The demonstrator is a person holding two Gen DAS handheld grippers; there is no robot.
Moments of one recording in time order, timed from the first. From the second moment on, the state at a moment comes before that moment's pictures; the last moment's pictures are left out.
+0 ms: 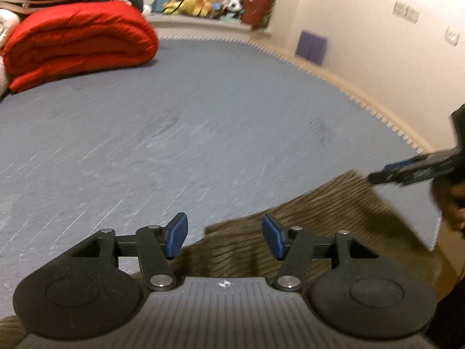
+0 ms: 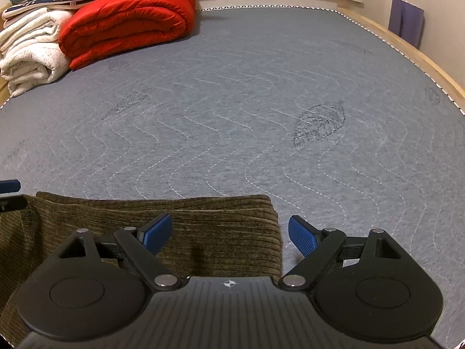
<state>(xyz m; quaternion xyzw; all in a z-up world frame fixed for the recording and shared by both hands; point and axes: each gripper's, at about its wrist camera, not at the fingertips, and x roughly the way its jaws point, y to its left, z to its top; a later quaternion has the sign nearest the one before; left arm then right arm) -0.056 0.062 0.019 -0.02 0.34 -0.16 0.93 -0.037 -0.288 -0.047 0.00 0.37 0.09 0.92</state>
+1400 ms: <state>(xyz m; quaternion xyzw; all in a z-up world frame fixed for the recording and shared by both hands) -0.065 0.003 0.001 0.09 0.34 -0.23 0.91 -0.038 -0.285 -0.050 -0.01 0.38 0.09 0.92</state>
